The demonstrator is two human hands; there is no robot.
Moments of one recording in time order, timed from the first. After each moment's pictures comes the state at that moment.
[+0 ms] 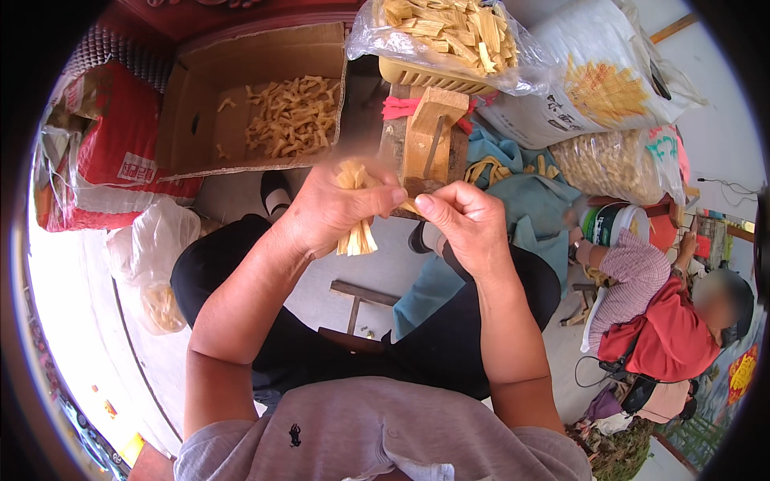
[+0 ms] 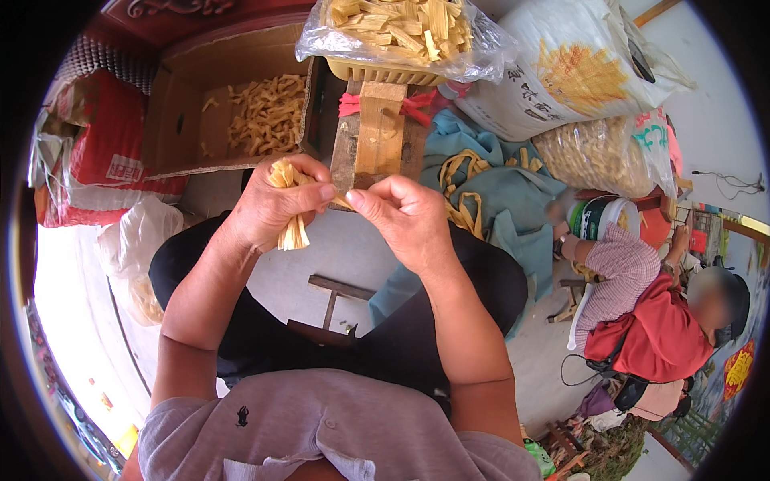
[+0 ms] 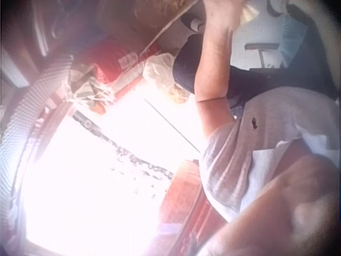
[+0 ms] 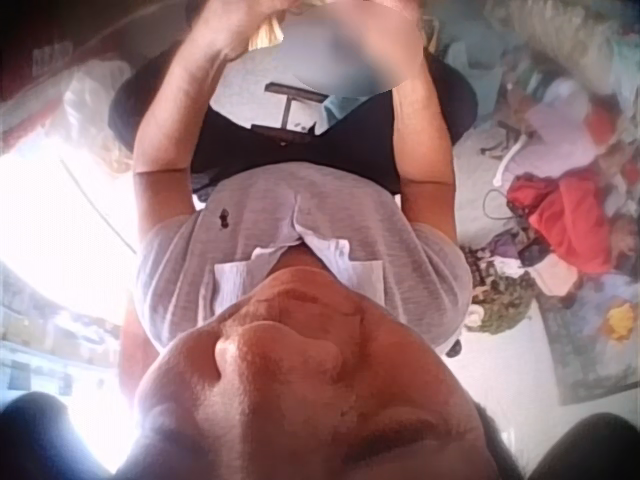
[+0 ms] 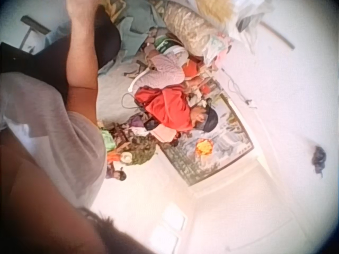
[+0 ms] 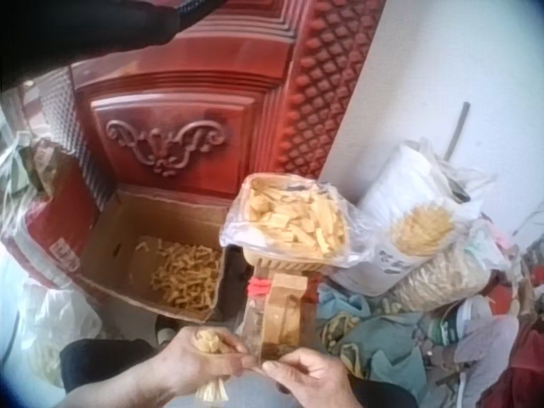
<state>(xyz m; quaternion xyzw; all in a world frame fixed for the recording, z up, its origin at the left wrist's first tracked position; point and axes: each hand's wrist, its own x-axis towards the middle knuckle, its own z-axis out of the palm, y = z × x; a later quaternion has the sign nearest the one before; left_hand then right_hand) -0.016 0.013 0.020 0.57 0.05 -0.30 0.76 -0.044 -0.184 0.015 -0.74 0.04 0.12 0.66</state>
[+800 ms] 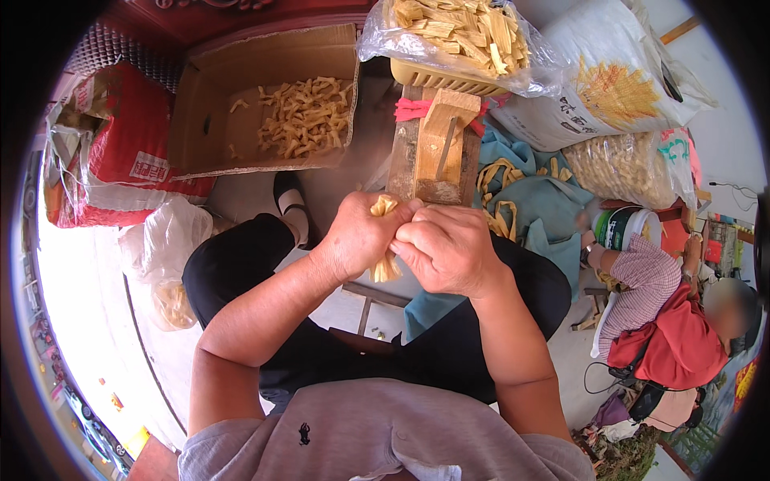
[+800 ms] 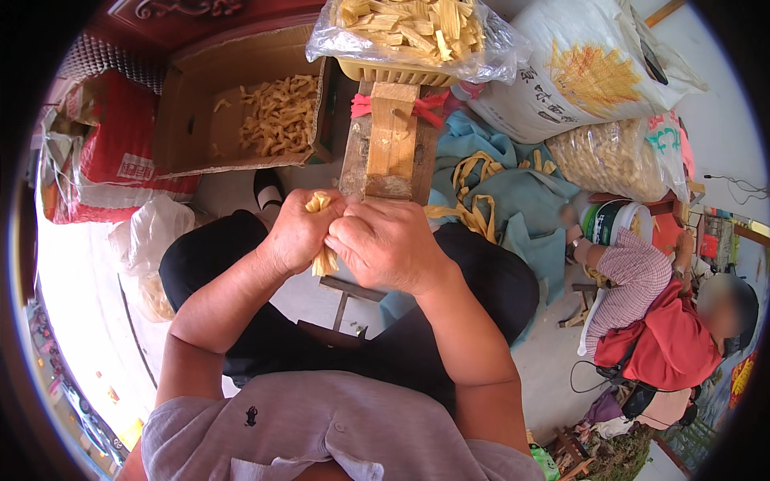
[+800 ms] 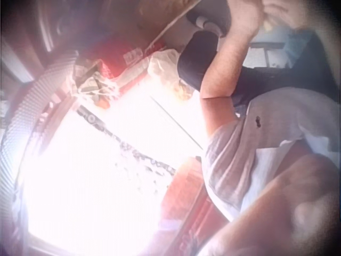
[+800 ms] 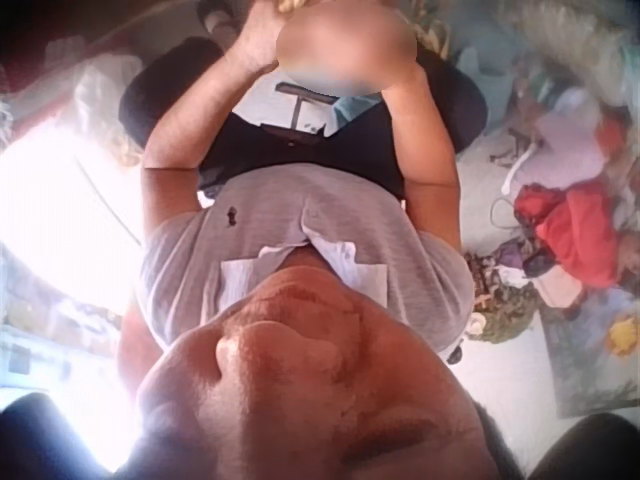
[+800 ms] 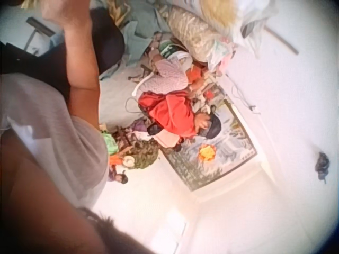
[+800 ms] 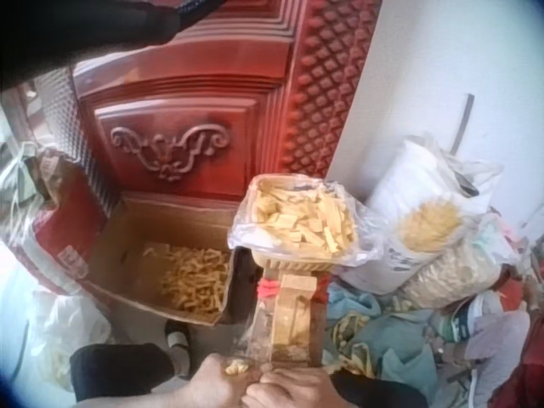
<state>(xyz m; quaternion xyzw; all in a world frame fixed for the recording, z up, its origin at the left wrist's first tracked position) -0.039 -0.010 0.008 0.67 0.12 -0.30 0.67 -0.039 -0.168 0.010 -0.82 -0.35 -0.14 0.42</state>
